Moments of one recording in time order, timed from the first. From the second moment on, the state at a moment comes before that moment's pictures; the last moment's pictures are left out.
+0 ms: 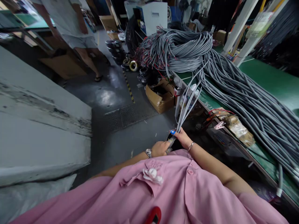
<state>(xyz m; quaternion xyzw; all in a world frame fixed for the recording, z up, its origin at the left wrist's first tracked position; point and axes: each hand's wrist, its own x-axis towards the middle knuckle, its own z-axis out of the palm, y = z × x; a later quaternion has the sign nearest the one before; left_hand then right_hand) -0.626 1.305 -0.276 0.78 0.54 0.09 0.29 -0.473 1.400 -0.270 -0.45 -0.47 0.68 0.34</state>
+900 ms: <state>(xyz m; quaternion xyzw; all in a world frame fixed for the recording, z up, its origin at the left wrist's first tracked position) -0.598 1.333 -0.129 0.77 0.35 0.43 0.31 -0.474 1.374 -0.174 -0.34 -0.32 0.83 0.31</state>
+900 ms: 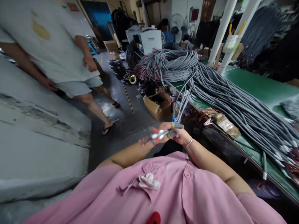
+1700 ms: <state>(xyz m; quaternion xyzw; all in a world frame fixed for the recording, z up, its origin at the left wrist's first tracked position) -0.475 1.373 -0.211 0.72 0.38 0.21 0.55 -0.288 1.323 -0.173 -0.51 -0.68 0.38 0.37</state>
